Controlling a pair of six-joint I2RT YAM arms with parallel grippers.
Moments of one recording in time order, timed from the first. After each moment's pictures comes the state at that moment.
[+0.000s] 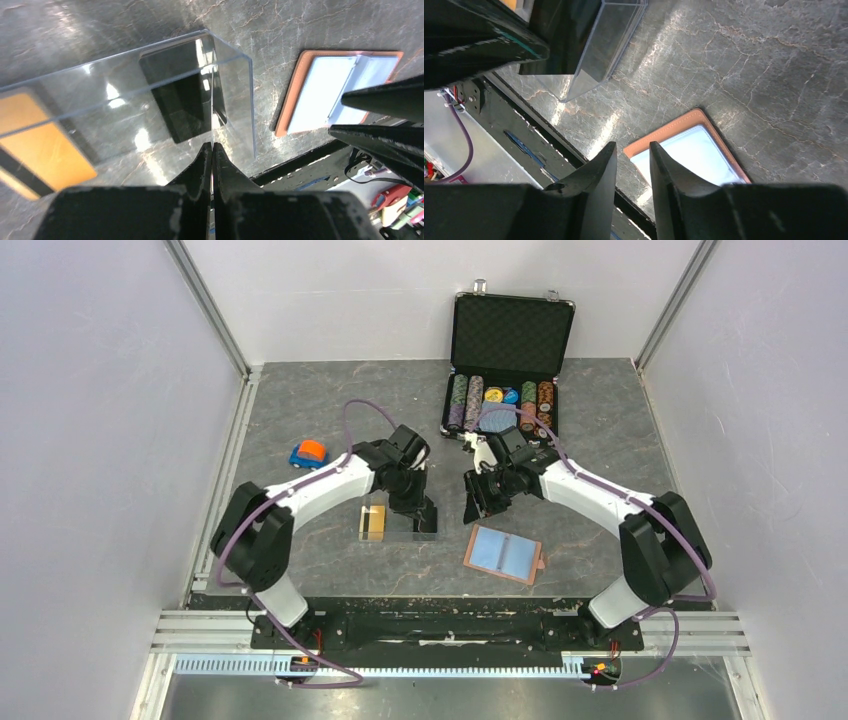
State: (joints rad) left arm -0.68 1.69 1.17 -0.66 0.21 -0.56; right arm 0.55 1.57 1.02 -0.54 -0.46 0.22
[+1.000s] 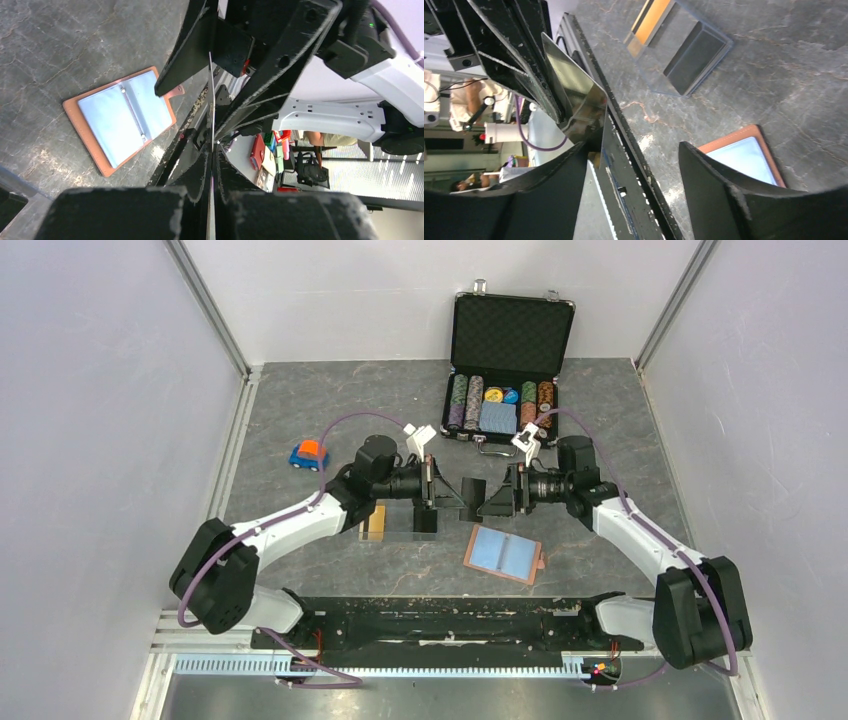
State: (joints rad) left arm -0.69 1.40 0.81 0.23 0.67 -0.87; right arm 0.25 1.23 0.69 -0.14 -0.99 0.32
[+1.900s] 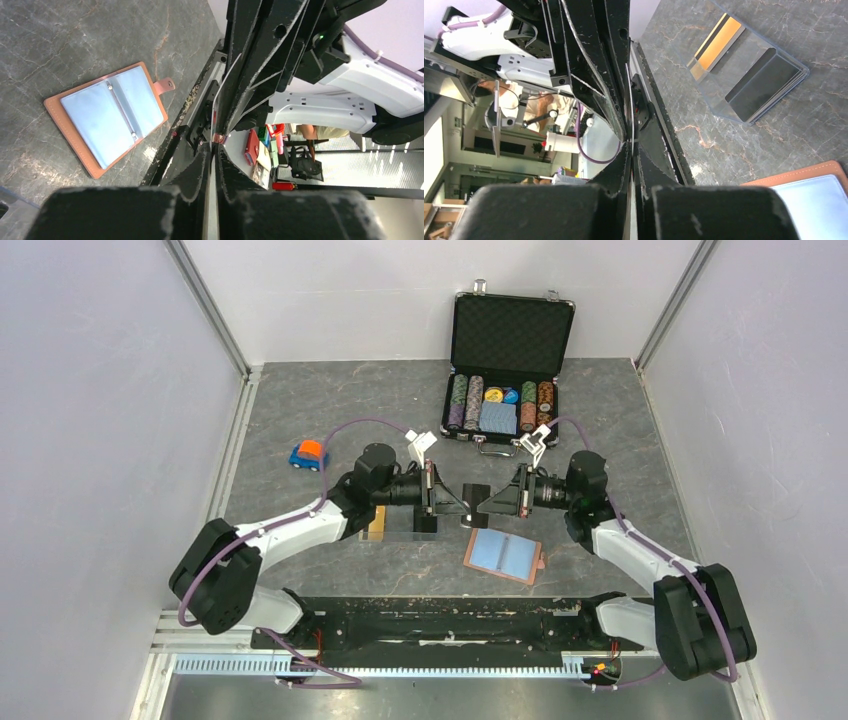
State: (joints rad) left arm -0.71 1.39 0.74 0.37 0.71 -0.91; right arm 0.26 1.18 0.44 0.58 -1.12 0.89
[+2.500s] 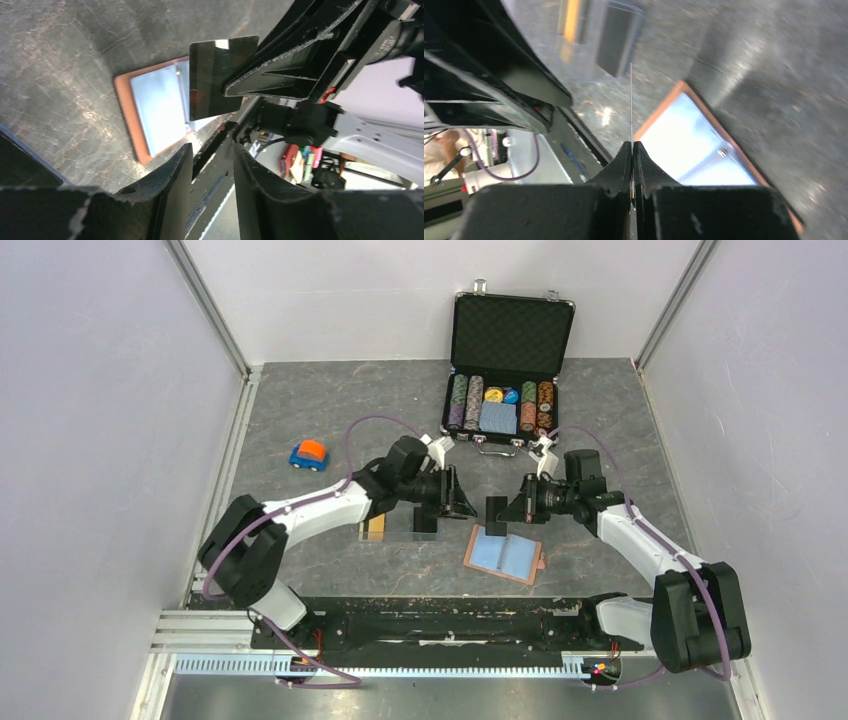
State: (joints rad) left arm -0.75 1.54 0.90 0.05 0.55 -0.83; right arm 0.20 1.20 0.60 -0.17 -0.84 0.38
